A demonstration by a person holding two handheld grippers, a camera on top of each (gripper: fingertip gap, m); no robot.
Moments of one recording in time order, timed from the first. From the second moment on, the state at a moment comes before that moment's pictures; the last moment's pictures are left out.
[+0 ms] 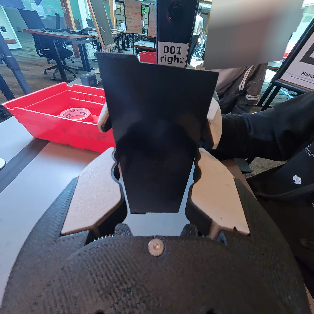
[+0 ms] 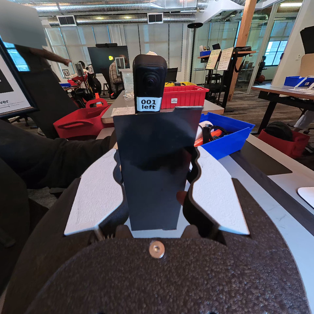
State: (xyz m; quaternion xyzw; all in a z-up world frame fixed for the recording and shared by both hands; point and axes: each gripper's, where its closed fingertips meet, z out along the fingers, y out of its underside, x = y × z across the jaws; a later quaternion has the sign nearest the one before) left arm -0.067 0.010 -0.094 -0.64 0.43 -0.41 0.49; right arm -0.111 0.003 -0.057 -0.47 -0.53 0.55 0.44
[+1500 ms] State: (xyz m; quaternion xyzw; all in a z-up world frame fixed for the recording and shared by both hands) left arm -0.070 0.015 -0.099 -0.64 0.42 -0.43 0.49; right arm -0.112 0.016 -0.062 -0.48 -0.51 0.56 0.45
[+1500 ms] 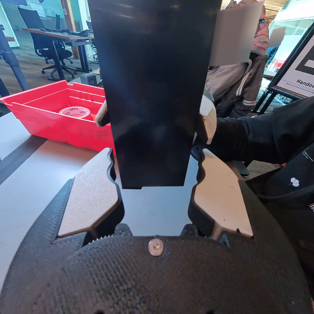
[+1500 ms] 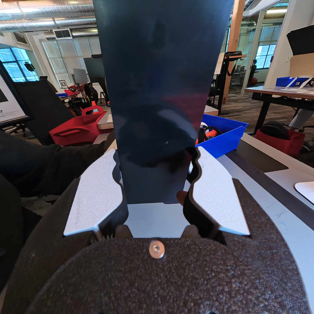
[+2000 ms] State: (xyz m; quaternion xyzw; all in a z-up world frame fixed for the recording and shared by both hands) left arm -0.076 0.020 -0.086 -0.62 0.40 -0.44 0.51; right arm -0.112 0.020 -0.051 -0.48 -0.49 0.54 0.48
